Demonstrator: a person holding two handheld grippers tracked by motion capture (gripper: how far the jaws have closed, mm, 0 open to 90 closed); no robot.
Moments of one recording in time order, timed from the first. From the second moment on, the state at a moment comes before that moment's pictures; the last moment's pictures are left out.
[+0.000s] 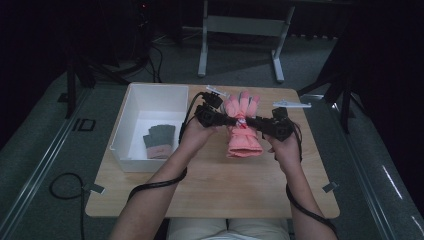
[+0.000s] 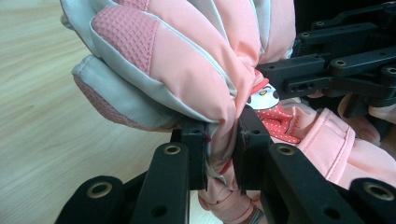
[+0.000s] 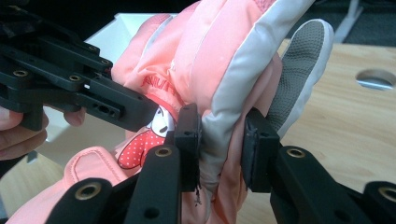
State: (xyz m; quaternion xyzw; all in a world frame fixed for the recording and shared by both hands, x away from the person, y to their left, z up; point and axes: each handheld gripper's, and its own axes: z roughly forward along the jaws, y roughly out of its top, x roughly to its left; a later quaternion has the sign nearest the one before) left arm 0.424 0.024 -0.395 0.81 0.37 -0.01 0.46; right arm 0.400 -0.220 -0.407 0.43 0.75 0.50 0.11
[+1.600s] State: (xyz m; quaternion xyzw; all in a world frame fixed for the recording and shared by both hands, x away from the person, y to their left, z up) left arm 0.395 0.212 -0.321 0.80 0.43 0.09 0.42; right arm 0.421 -0.023 -0.344 0.32 0.79 0.52 0.08
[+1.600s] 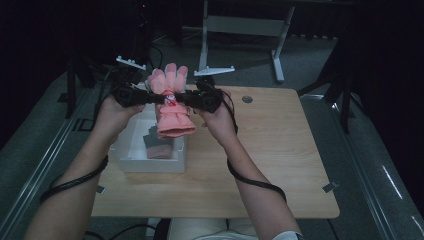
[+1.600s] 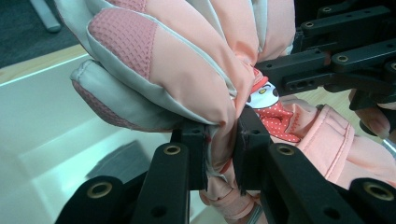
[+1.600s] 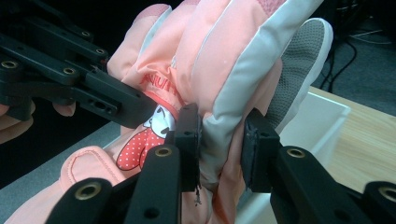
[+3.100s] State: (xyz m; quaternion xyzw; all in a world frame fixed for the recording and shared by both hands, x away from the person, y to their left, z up) left arm 0.450 0.254 -0.448 0.83 0.49 0.01 0.27; right arm 0.460 0.079 -0.449 0.41 0.86 0.29 0.06
